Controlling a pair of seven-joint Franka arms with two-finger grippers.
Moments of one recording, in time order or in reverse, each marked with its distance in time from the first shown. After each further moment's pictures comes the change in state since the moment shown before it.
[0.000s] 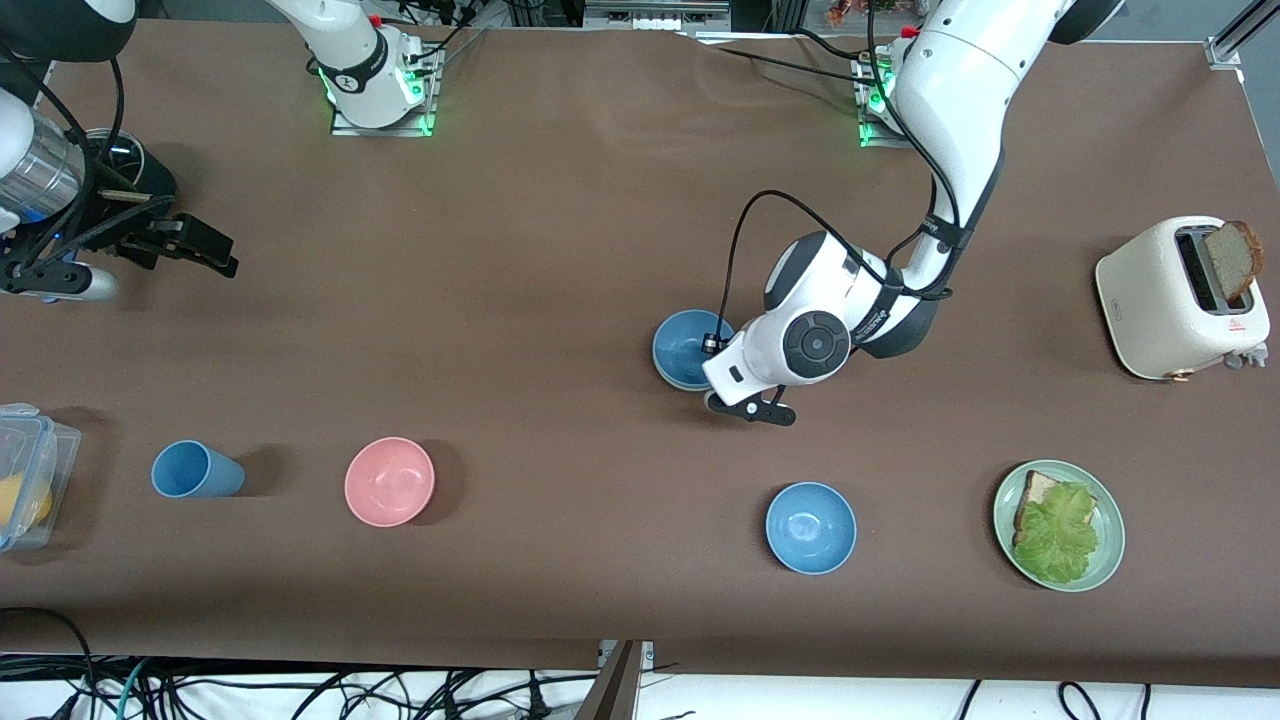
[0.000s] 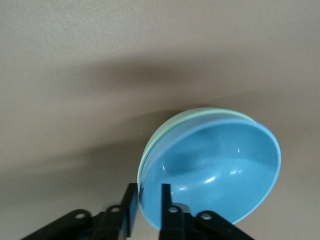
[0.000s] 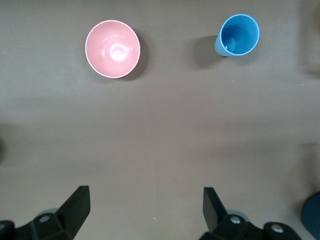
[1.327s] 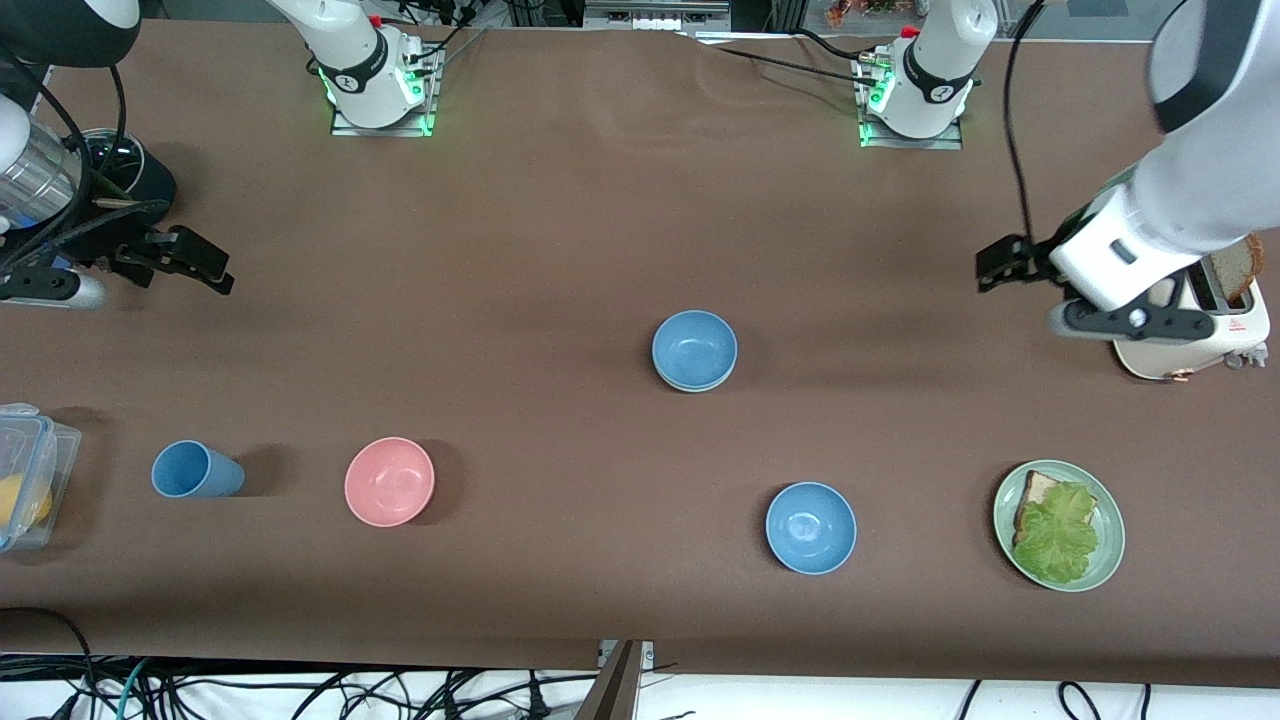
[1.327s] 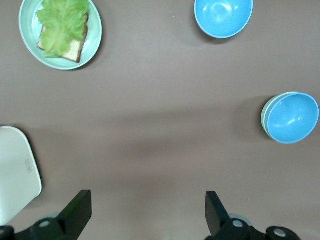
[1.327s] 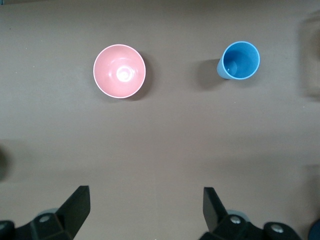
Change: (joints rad) left arm 0.070 -0.548 0.356 0.052 0.111 -0.532 0.208; right arm 0.000 0.003 0.001 -0.011 0.000 0.097 -0.025
